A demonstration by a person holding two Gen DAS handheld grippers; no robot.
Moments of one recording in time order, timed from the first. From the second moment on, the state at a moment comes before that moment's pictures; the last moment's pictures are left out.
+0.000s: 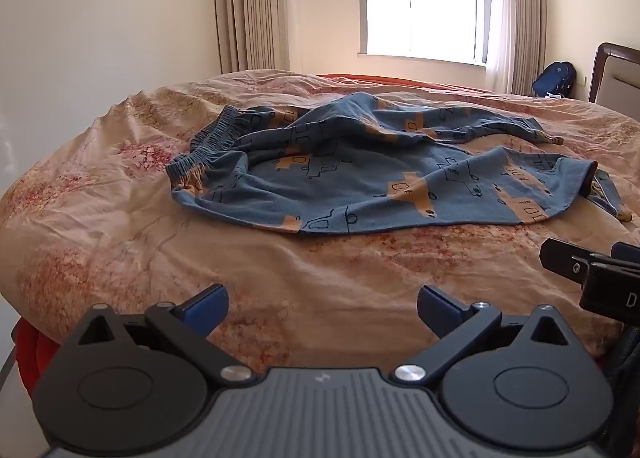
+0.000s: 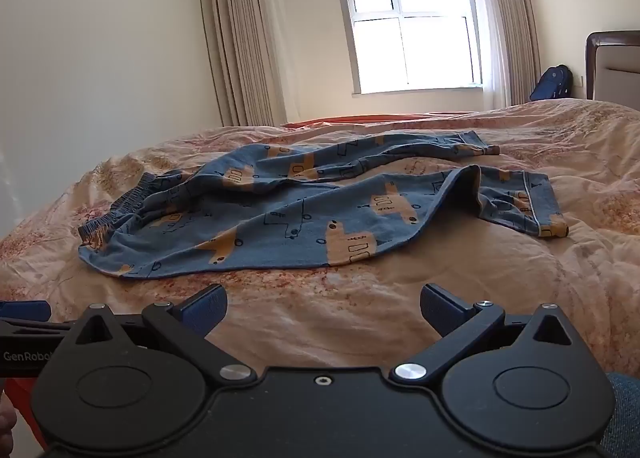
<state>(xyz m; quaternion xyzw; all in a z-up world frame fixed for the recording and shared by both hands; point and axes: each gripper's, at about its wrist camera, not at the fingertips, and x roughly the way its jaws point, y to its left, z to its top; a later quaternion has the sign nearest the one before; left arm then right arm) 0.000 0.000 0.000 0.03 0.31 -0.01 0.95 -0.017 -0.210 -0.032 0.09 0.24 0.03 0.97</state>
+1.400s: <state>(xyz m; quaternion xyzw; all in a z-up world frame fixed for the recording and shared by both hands) 0.000 0.005 -0.007 0.02 0.33 0.00 0.94 -0.019 -0.215 -0.038 0.11 0.24 0.03 0.96</state>
